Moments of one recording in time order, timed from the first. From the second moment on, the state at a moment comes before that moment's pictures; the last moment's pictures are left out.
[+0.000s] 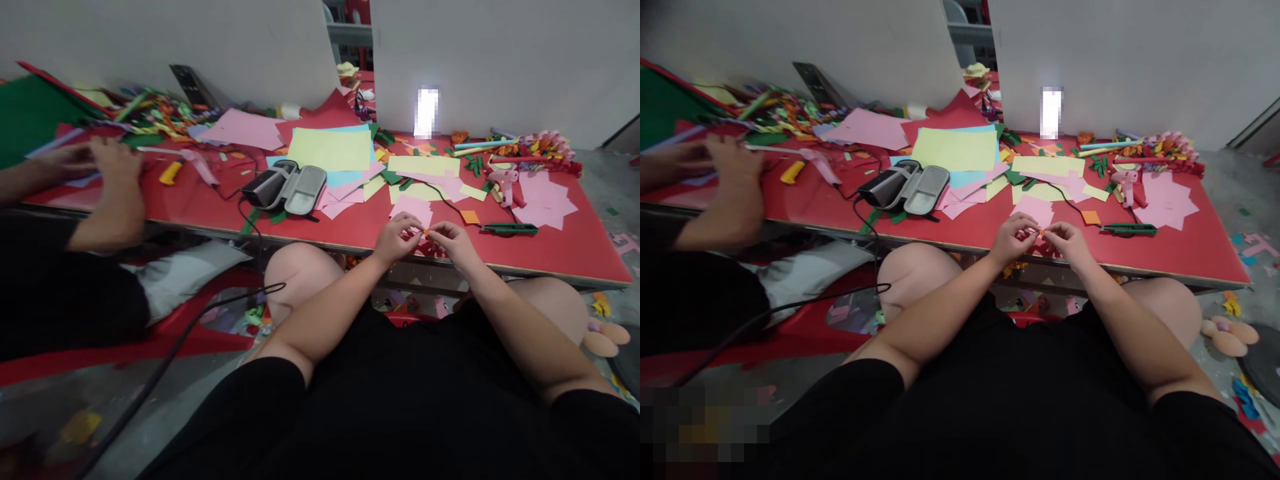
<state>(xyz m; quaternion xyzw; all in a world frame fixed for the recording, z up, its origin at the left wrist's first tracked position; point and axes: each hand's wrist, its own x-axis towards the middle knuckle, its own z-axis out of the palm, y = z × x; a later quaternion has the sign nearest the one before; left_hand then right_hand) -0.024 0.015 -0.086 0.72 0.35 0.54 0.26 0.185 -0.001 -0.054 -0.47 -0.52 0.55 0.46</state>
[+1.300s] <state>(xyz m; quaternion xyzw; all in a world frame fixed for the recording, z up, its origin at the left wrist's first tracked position) -0.036 0.002 -0.059 0.76 0.43 0.41 0.27 0.200 -0.004 -0.046 -0.43 -0.74 0.24 0.45</state>
